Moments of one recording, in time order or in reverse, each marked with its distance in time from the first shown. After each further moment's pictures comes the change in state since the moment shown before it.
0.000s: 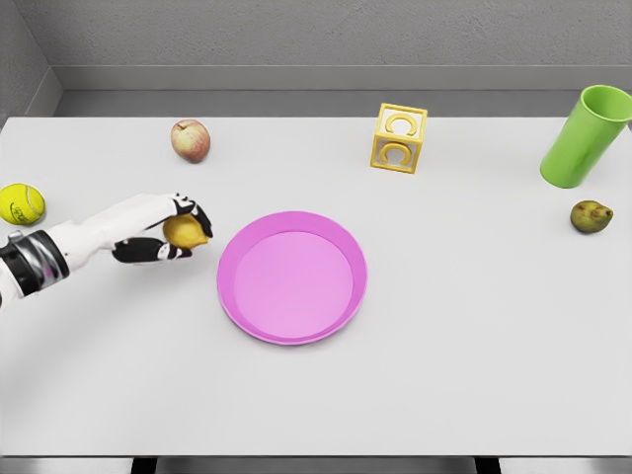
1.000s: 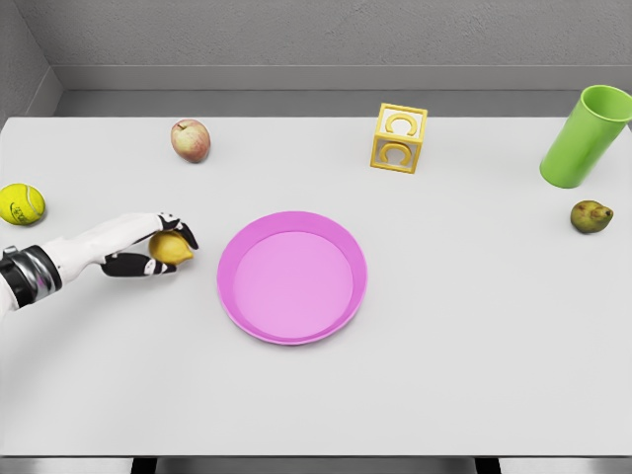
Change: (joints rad) left arm 0.032 0.008 -0.006 0.089 0.004 0.000 0.002; right arm 0.000 0.000 0.000 0.000 0.000 0.000 0.000
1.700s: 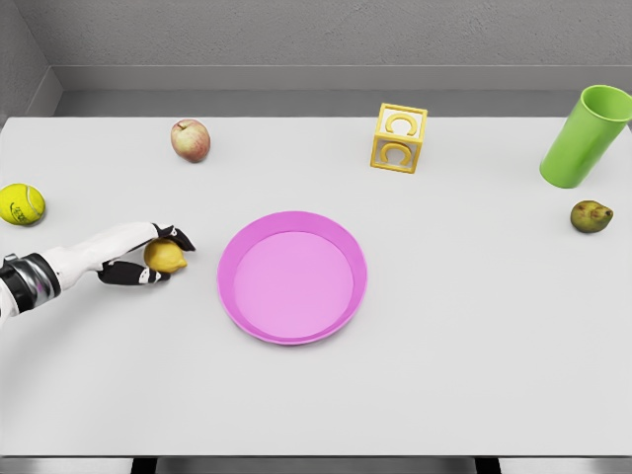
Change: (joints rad) left arm 0.000 -0.013 -0.016 0.091 -0.003 -0.030 0.003; right arm 0.000 0.000 0.000 0.000 0.000 0.000 0.000
